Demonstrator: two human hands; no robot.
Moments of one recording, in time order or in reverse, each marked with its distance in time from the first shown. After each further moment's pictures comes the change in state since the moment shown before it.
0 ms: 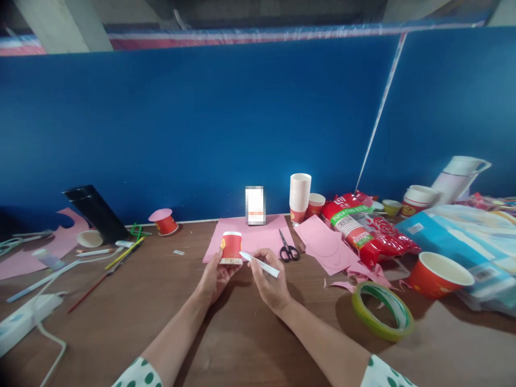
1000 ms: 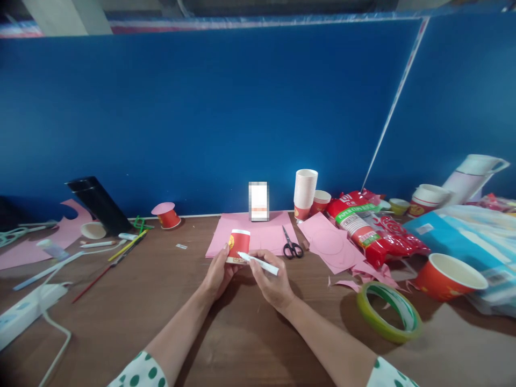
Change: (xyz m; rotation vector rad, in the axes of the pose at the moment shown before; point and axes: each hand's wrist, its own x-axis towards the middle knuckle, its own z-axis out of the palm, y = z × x) left_hand -0.003 -0.006 0.002 0.107 -0.105 0.074; right_hand 0.000 0.001 0.000 -0.076 -0.106 -0.009
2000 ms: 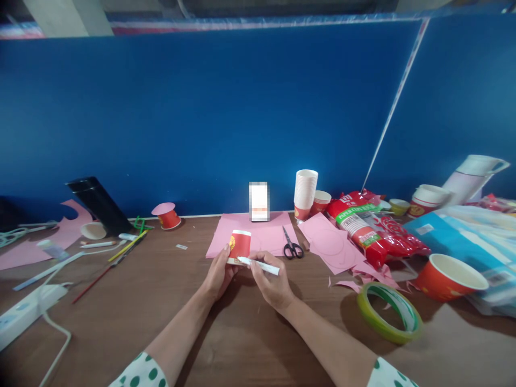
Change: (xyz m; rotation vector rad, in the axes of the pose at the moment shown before) left_hand -0.001 0.003 0.004 0.013 -0.011 -0.009; right_hand -0.001 0.001 0.001 0.032 -0.023 0.018
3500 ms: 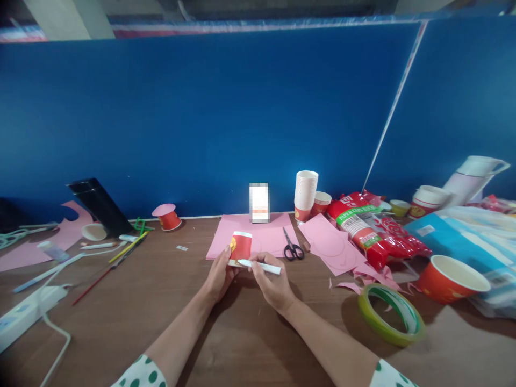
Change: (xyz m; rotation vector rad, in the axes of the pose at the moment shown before) left_hand -0.002 0.003 0.002 0.011 -0.014 -0.006; right_hand 0.001 -0.003 0.000 -0.022 0.006 0.022
